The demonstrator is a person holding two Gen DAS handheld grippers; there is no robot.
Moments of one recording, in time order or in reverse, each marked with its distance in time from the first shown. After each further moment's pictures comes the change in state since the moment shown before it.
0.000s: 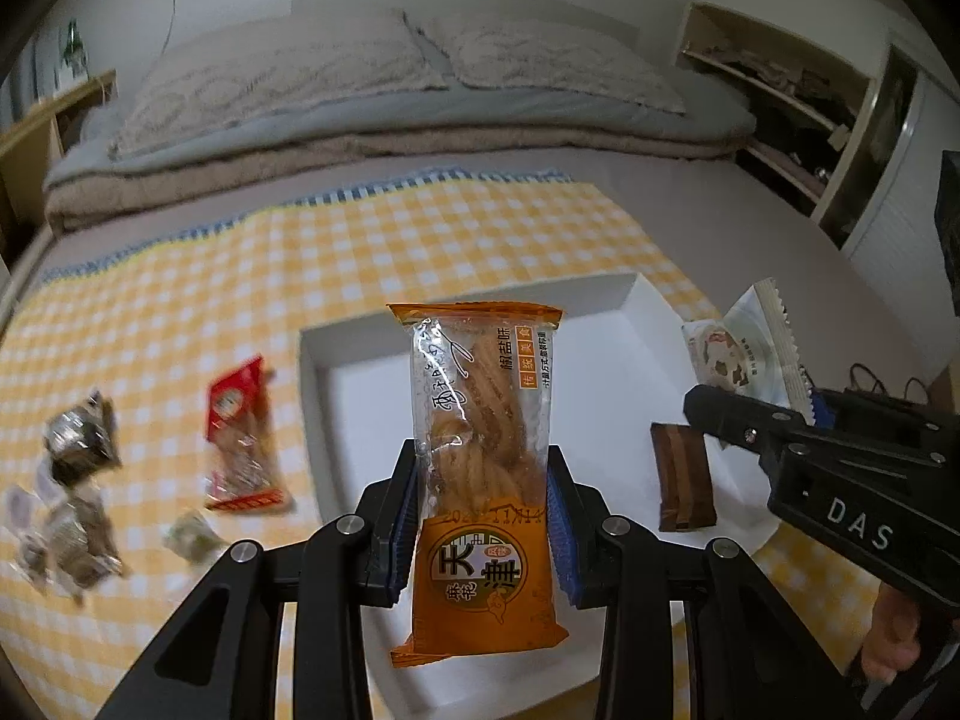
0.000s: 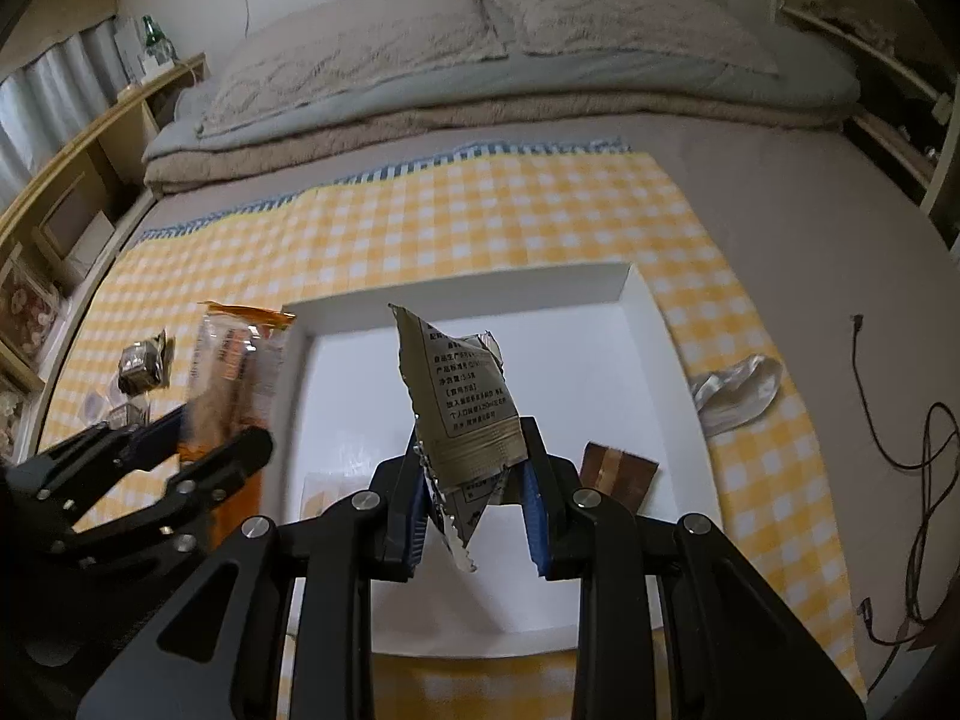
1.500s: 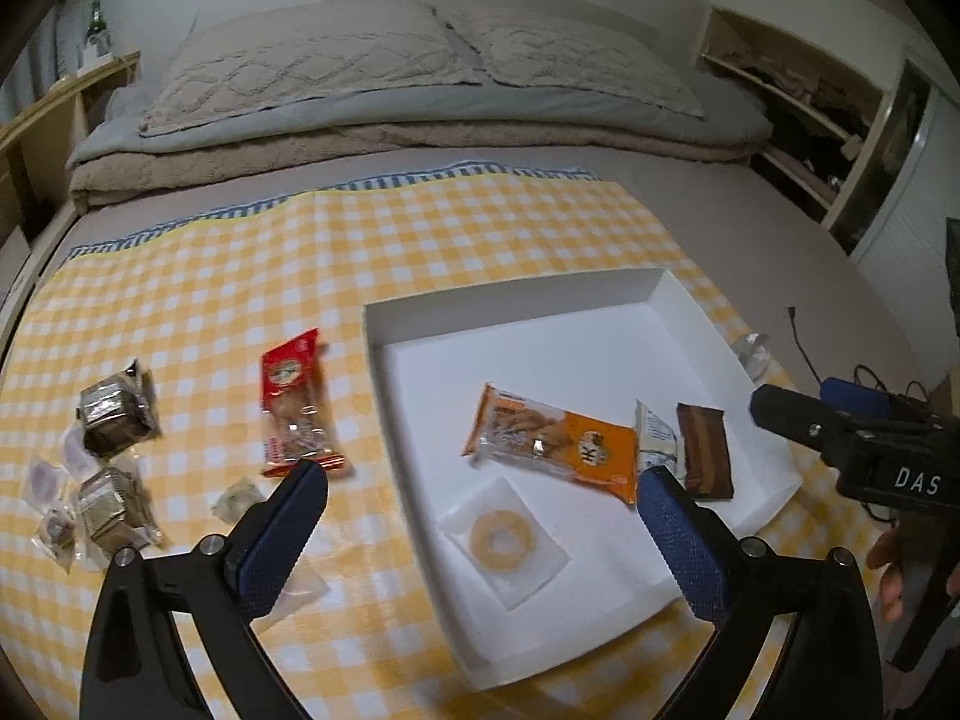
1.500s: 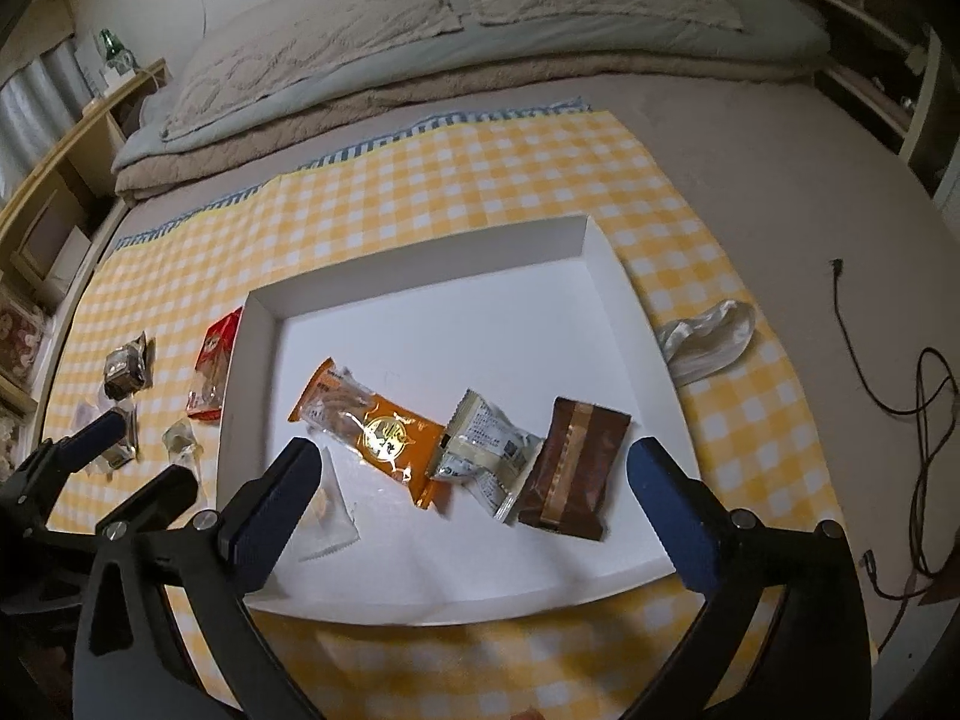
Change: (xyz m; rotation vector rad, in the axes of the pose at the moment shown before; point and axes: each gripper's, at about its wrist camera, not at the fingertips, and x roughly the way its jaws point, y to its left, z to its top) left arm -0.060 0.035 -0.019 -0.028 -0.005 0.041; right arm -0.013 -0.019 -0.011 0.079 0.014 -0.048
